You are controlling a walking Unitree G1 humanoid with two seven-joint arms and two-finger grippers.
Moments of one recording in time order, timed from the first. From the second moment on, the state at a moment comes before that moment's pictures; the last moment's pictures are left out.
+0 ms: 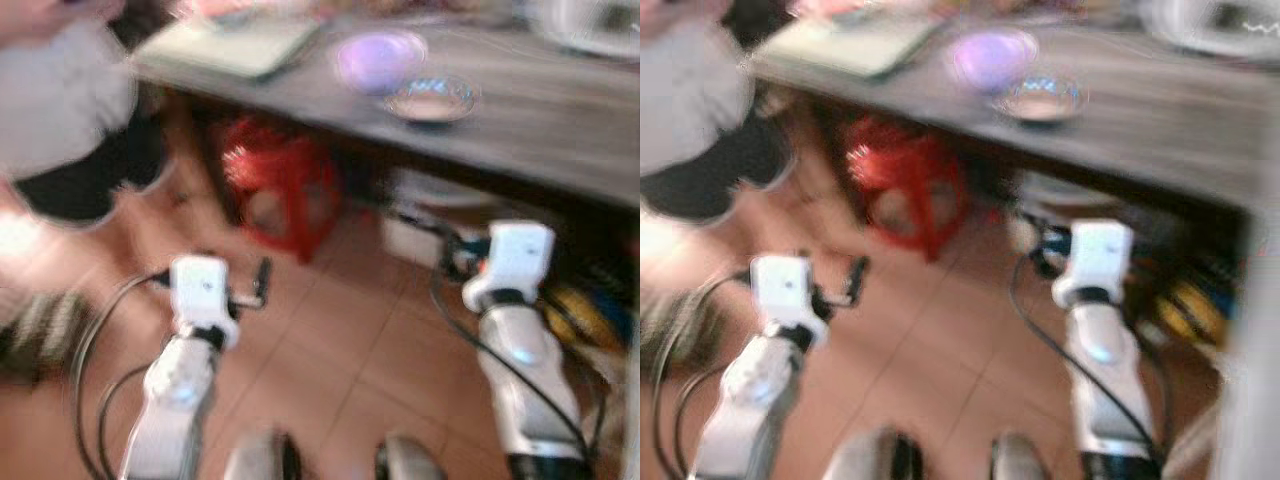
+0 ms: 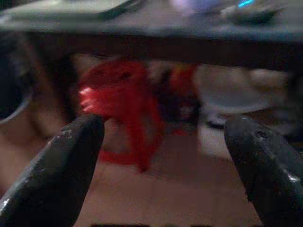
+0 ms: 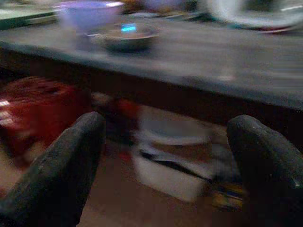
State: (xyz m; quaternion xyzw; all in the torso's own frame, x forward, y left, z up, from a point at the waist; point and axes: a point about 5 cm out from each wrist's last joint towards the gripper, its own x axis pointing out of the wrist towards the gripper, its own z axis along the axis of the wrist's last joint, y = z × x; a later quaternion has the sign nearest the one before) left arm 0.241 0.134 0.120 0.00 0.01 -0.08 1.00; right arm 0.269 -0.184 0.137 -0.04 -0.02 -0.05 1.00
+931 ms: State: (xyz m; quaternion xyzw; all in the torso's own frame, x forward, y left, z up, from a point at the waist) left arm 0.239 0.137 0.121 0.00 0.01 -0.09 1.00; right arm 0.273 -0.173 0.139 -0.03 -0.02 -0.03 1.00
